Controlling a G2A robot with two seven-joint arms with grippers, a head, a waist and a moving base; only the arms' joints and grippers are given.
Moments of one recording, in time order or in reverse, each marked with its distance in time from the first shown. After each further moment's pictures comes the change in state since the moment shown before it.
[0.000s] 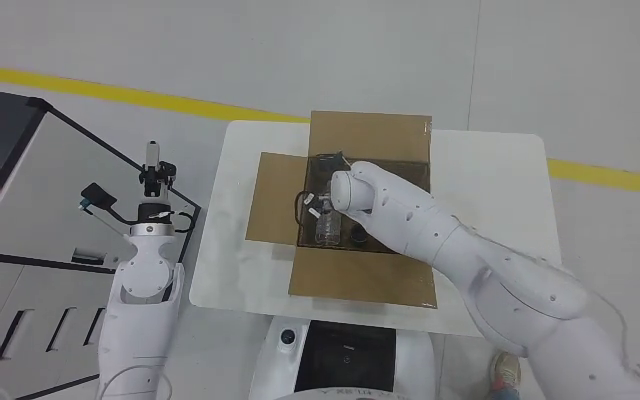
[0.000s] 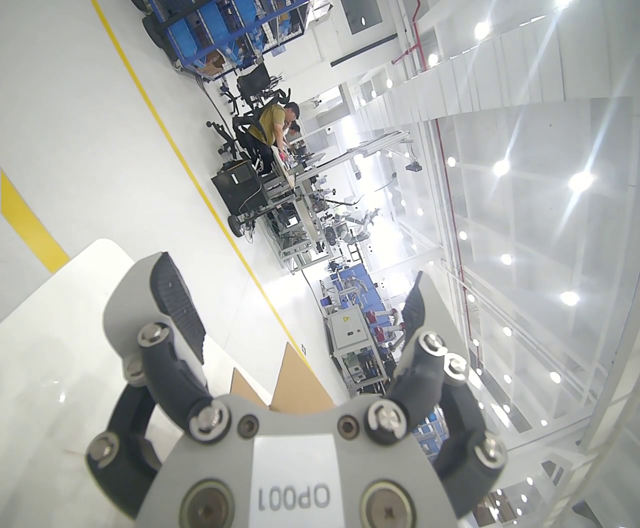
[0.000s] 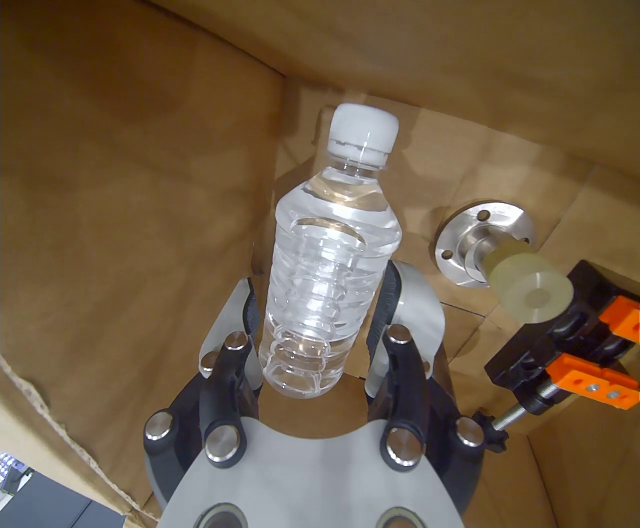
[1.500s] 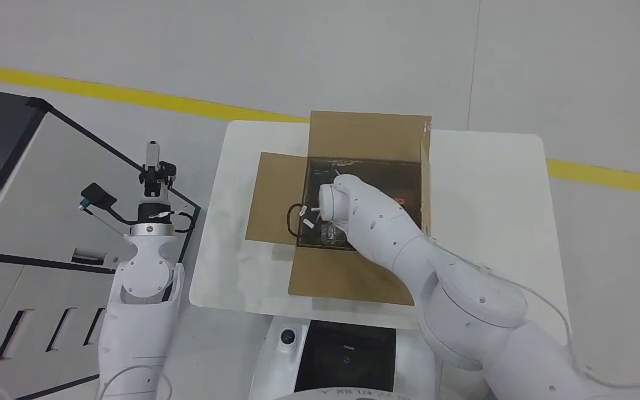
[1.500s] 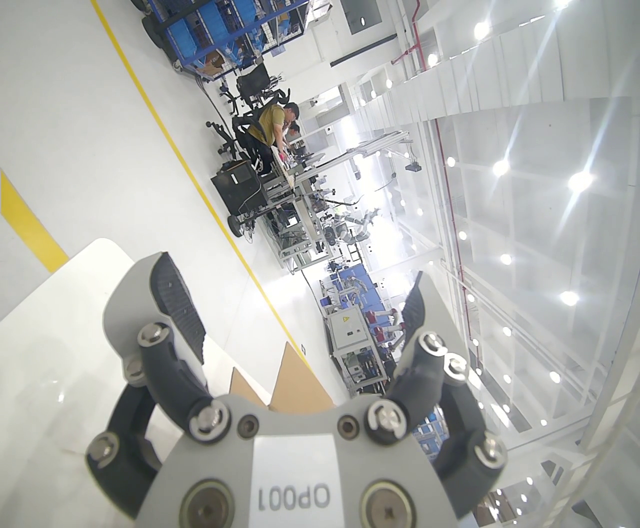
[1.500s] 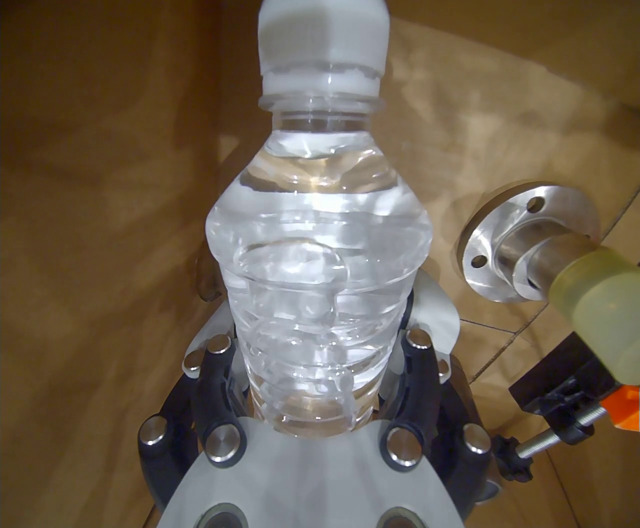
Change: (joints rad) left arm 0.000 0.000 0.000 0.000 0.000 0.000 0.000; right arm -0.043 -0.254 0.050 0.447 -0.136 -0.115 -0.016
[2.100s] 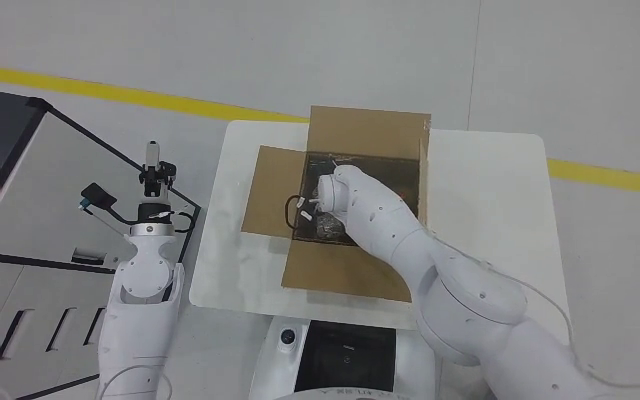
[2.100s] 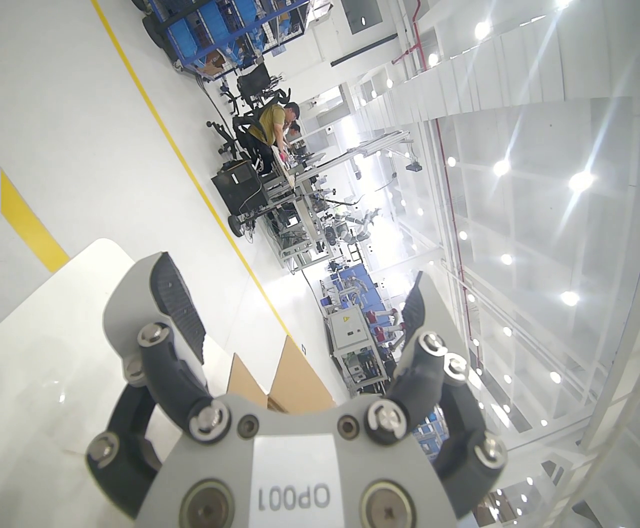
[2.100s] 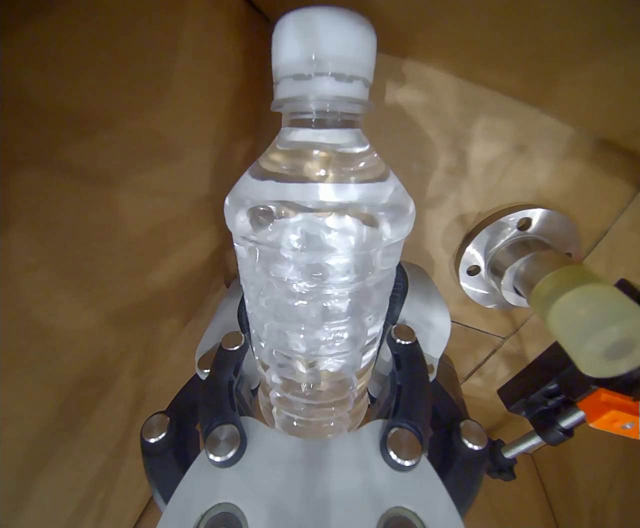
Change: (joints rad) left arm 0.000 0.000 0.000 0.000 0.000 0.000 0.000; right arm 0.042 -0.017 0.054 0.020 -0.030 -0.060 0.006
